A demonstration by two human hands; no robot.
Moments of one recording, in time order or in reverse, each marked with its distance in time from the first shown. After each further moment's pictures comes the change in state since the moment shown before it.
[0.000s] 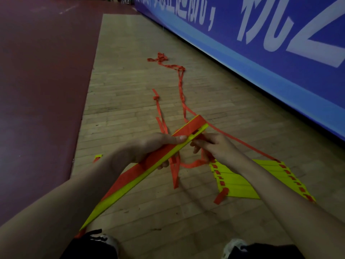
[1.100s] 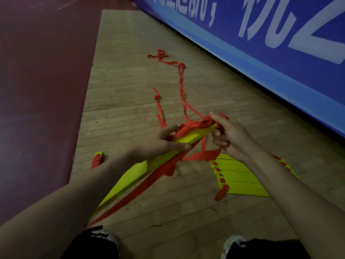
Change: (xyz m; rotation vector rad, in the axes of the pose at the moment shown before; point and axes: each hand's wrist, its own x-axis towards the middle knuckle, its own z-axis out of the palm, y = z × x) left_hand 0.015 -0.019 0.007 0.124 0.147 0.370; right_hand 0.003 -0.030 -0.011 0.622 0.222 0.148
